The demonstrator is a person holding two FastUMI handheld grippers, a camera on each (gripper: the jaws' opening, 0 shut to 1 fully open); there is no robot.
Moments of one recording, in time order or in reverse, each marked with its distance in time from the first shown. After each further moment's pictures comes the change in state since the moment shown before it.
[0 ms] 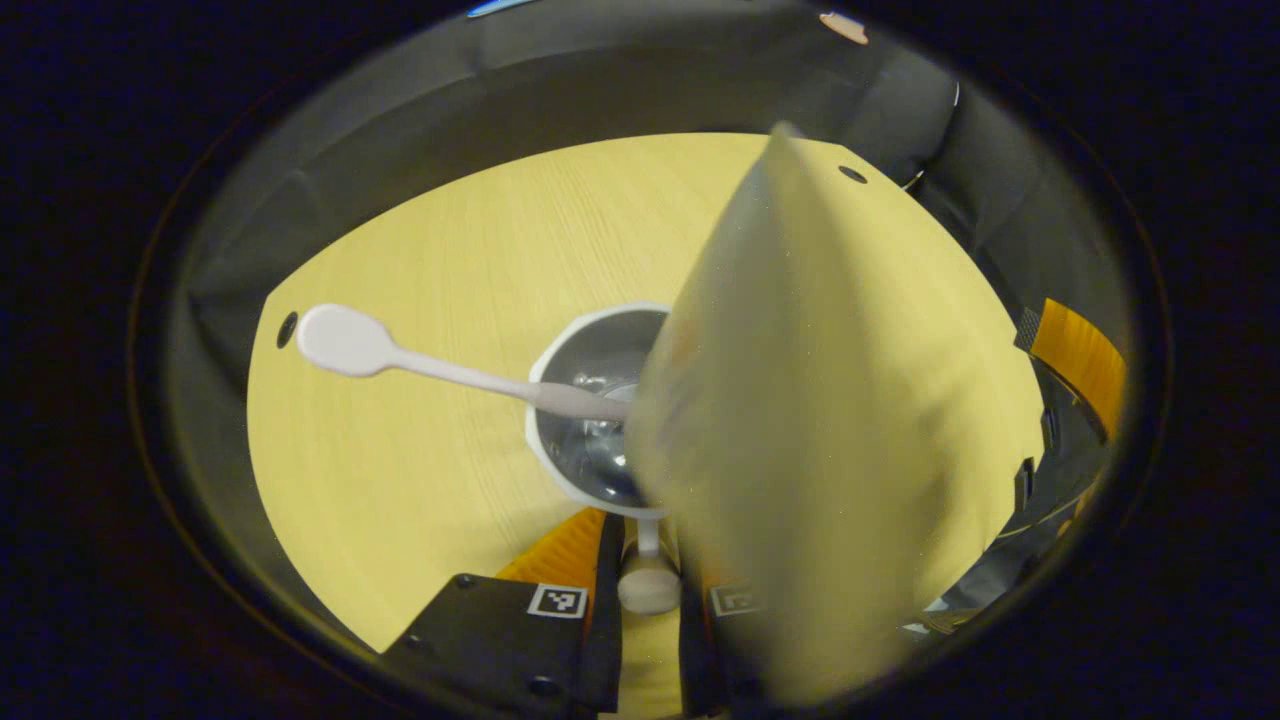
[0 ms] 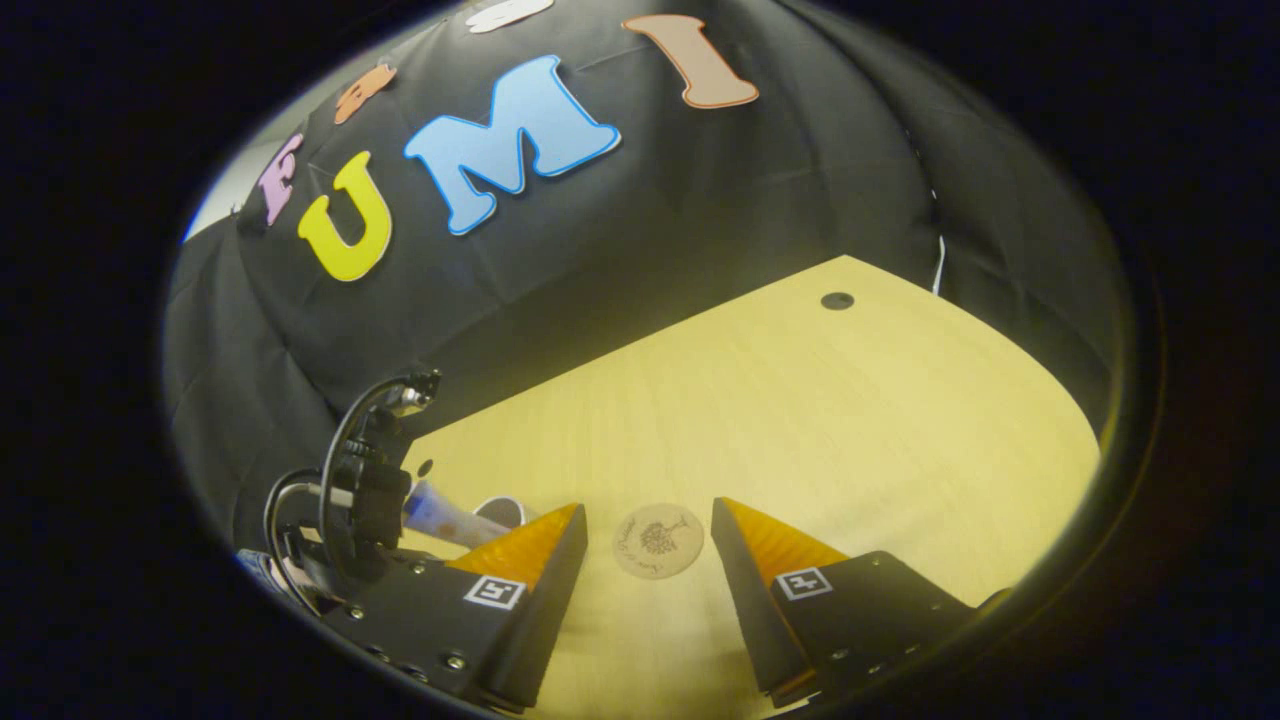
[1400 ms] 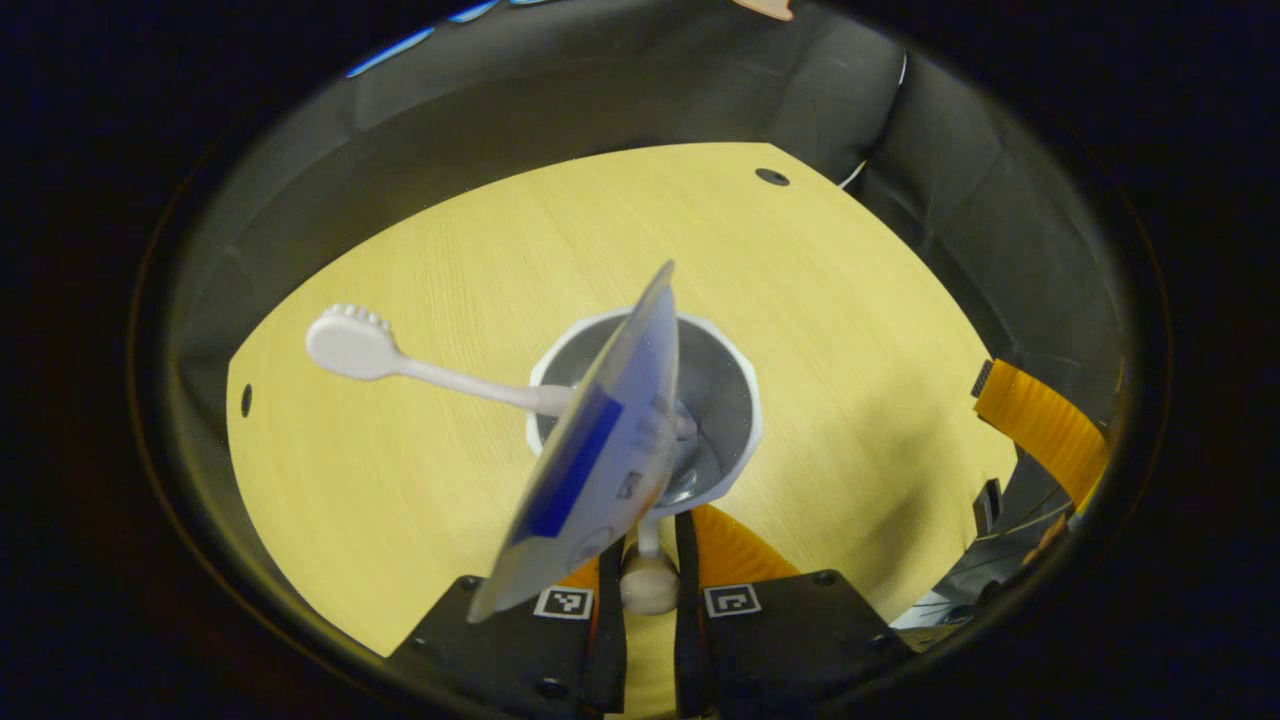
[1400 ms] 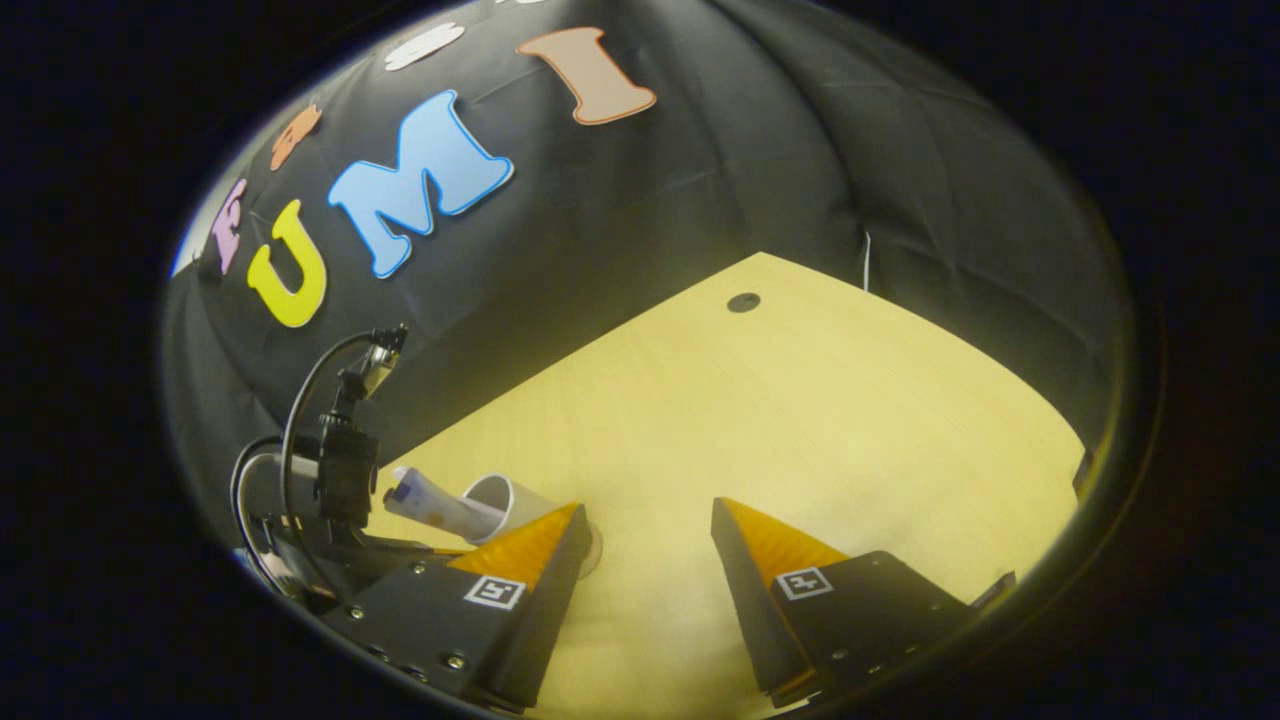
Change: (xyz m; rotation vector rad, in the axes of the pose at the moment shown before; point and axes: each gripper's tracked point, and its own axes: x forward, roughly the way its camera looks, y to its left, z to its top) left arm -0.010 -0.046 0.034 0.103 -0.006 -0.070; right arm -0.030 -0.096 0.017 0.112 -0.022 -0.107
